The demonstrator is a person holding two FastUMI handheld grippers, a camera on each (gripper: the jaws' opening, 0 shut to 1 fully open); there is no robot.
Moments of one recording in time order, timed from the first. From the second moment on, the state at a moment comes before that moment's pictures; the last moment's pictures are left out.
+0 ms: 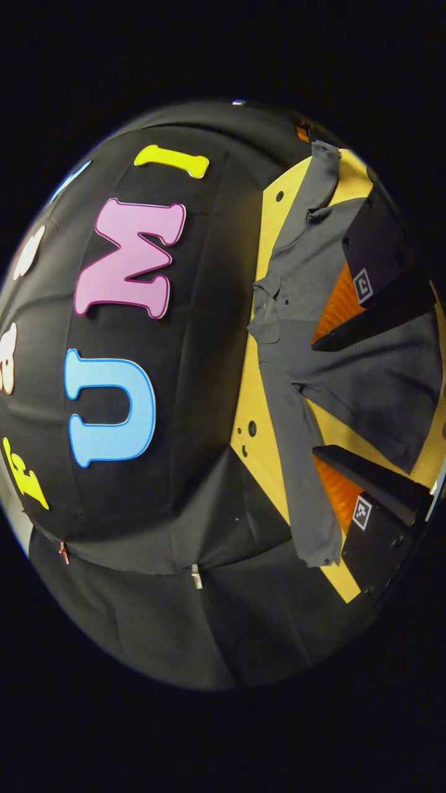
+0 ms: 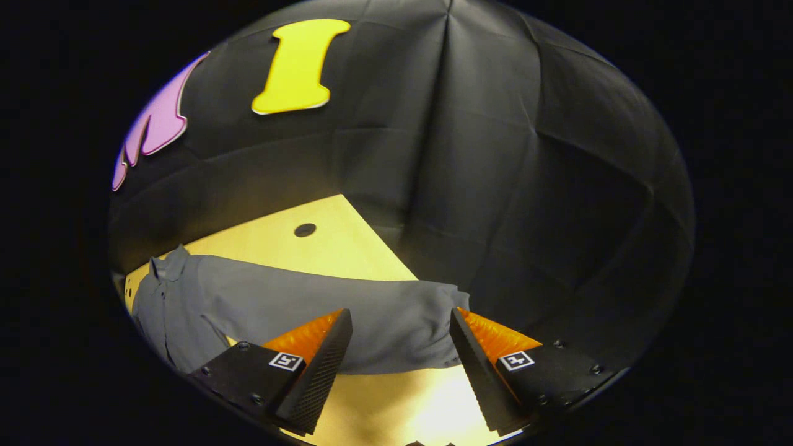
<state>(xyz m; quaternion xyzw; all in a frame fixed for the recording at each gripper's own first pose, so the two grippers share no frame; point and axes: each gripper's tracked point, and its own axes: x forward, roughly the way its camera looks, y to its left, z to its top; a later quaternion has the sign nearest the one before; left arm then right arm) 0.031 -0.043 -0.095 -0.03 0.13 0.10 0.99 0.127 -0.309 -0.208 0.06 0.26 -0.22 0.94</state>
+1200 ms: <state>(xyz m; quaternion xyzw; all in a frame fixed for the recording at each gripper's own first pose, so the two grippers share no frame) 0.037 -0.070 -0.119 0.03 0.17 0.09 0.98 0.169 -0.360 -0.281 0.13 0.37 -0.25 0.89</state>
